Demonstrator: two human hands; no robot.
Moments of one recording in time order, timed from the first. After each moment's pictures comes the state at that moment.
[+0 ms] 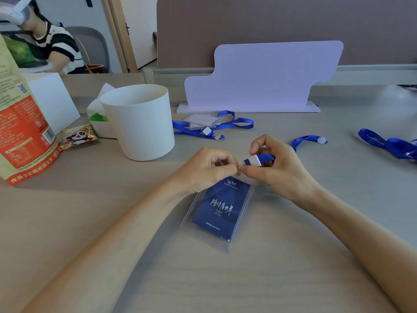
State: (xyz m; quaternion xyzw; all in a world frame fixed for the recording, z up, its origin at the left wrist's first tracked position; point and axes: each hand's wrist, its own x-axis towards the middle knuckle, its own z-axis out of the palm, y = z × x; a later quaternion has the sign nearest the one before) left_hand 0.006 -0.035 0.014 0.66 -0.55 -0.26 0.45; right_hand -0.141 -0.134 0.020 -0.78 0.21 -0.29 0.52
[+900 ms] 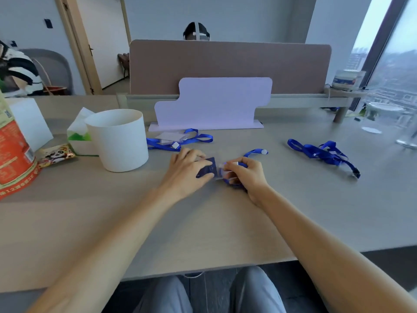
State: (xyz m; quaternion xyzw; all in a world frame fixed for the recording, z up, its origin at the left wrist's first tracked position) left_hand -0.023 -0.036 0.012 0.74 -0.62 0.12 0.21; right_hand -0.179 -0.133 0.012 -0.61 0.38 -0.35 0.60
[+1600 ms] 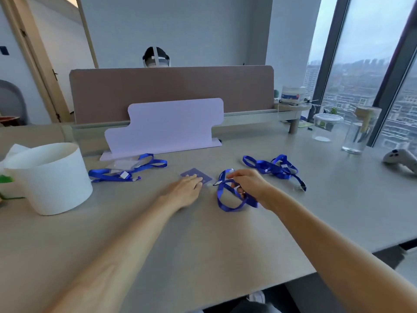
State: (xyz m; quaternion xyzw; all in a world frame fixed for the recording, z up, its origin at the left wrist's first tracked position) left_hand -0.091 -0.176 0.004 0.76 -0.63 -0.08 0.13; right_hand -0.288 -0.230 0.045 -0.67 0.45 -0.25 0.54
